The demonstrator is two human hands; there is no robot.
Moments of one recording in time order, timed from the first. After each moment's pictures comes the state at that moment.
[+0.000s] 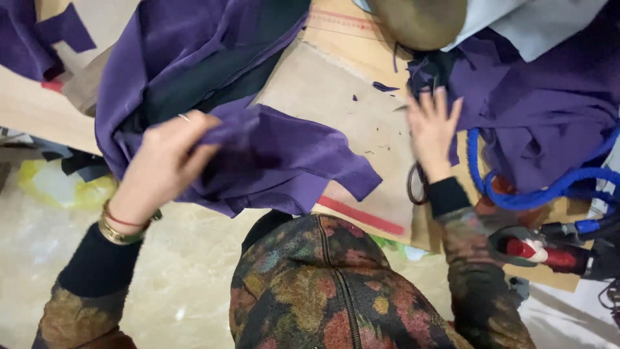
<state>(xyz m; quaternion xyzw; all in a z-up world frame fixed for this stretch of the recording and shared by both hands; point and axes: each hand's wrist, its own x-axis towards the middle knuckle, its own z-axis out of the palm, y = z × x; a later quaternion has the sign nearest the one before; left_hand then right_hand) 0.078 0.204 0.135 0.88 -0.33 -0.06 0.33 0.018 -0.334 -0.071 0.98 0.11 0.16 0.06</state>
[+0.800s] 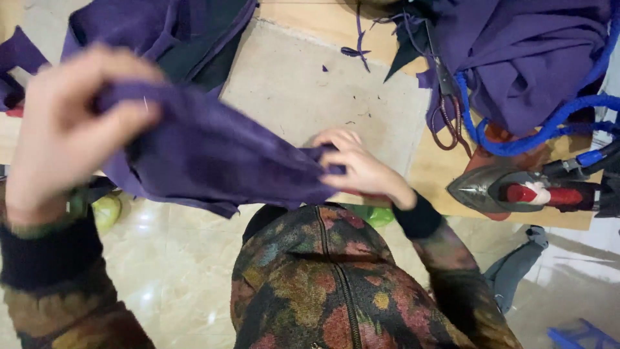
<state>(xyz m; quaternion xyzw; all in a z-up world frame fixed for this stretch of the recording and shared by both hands) 0.107 0.184 0.211 0.76 -0.42 -0.12 0.48 -0.055 -0.172 0.048 0.88 0.18 -0.15 -0.42</state>
